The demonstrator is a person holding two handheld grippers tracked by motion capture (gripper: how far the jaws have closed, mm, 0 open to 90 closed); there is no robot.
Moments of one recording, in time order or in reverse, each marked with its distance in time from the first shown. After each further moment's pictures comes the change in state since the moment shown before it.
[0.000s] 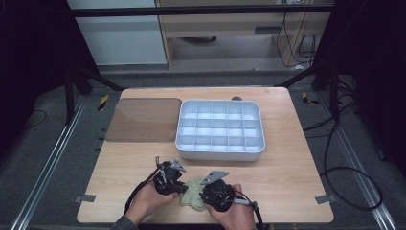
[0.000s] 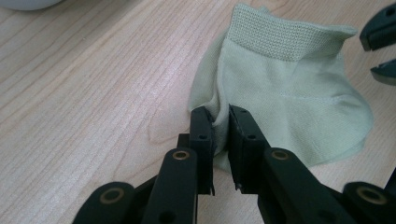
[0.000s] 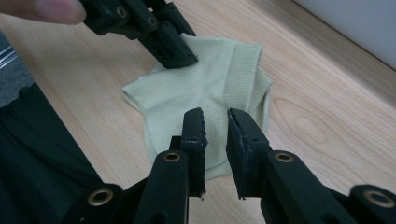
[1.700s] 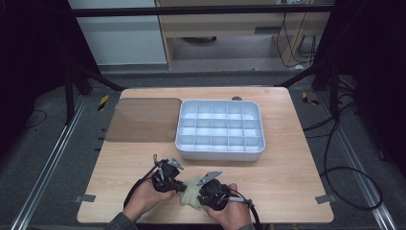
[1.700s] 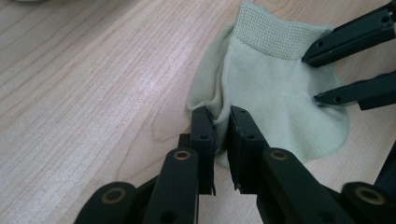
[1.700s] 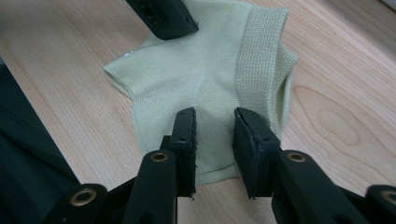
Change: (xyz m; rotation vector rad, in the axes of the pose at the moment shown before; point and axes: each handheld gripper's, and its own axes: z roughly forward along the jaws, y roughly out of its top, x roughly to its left) left arm 0.011 -0.001 -0.002 0.001 -0.058 -0.031; right arm -0.003 -0.003 0.026 0.081 0.017 -0.022
